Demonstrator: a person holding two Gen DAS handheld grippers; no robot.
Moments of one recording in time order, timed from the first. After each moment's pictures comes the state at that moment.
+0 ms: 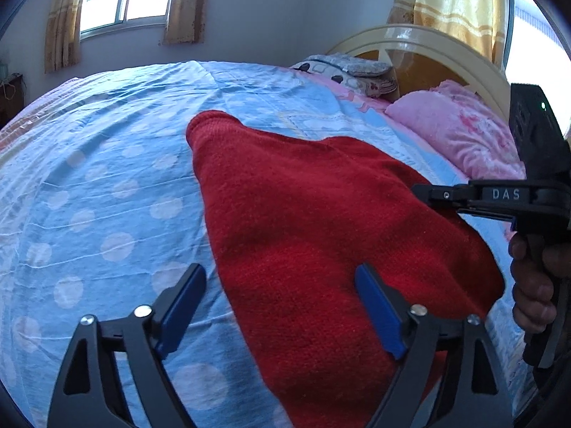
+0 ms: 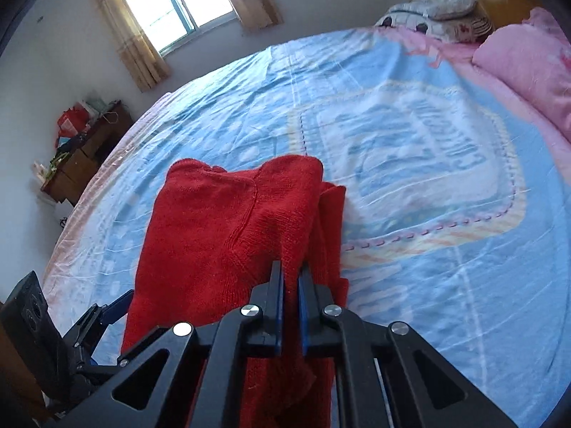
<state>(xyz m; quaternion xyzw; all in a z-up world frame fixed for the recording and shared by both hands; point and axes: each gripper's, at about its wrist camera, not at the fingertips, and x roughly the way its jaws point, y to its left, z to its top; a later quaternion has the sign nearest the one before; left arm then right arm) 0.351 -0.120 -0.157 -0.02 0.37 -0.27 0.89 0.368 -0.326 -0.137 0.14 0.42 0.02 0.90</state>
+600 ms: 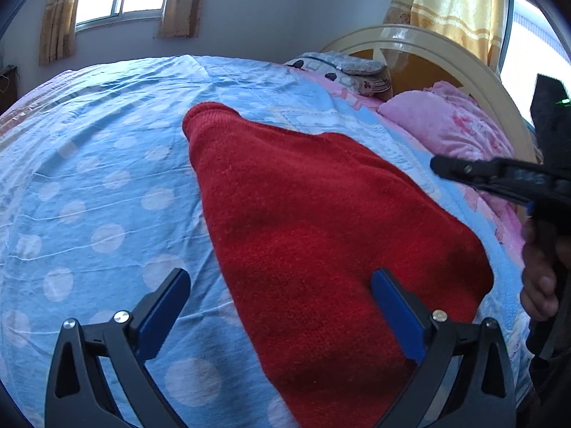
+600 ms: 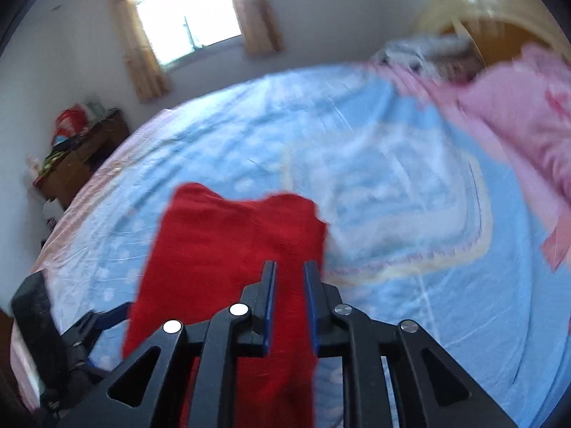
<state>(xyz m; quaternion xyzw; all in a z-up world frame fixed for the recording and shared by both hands) 0.351 -0.118 -0.159 -0.03 0.38 -0.28 0.88 0.344 -0.309 -0.102 0.08 0.36 0.04 0.93</state>
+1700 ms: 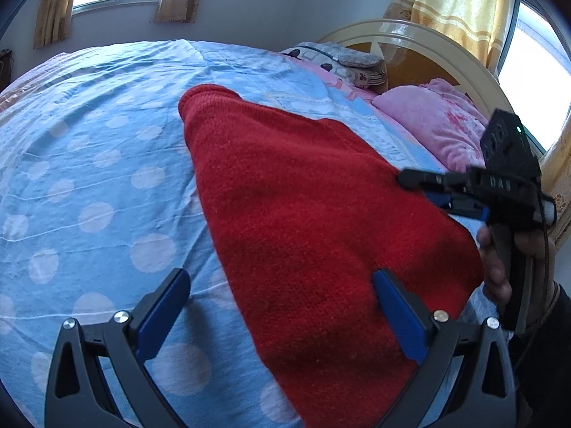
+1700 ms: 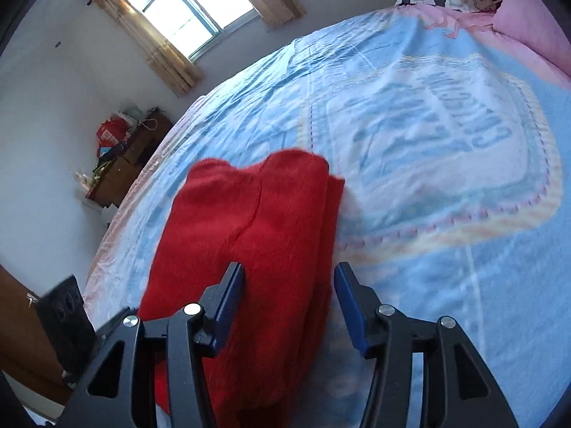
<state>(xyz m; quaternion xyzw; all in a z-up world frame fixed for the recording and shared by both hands) 0.352 -0.121 -0.167 -0.05 0.41 -0.29 0.86 0.397 -0.378 -0.166 0.22 0.42 0.14 0.87</state>
